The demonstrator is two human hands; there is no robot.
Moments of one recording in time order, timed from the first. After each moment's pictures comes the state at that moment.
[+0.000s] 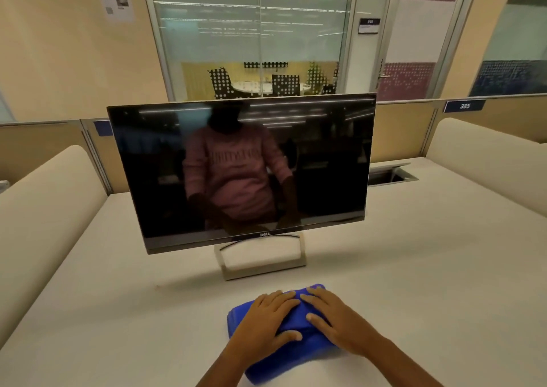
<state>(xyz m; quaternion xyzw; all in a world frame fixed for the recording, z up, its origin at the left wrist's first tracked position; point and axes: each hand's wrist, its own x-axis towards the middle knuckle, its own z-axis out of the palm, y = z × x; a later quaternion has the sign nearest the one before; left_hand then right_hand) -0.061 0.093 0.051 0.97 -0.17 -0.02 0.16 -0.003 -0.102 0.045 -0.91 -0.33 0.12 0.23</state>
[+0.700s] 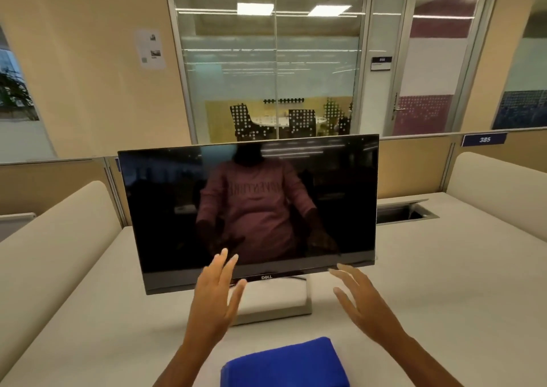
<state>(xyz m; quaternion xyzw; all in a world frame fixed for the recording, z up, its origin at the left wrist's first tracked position) -0.026 0.154 0.127 0.94 0.06 0.29 0.19 0.074 -0.118 0.106 -0.89 -0.31 -0.10 0.31</state>
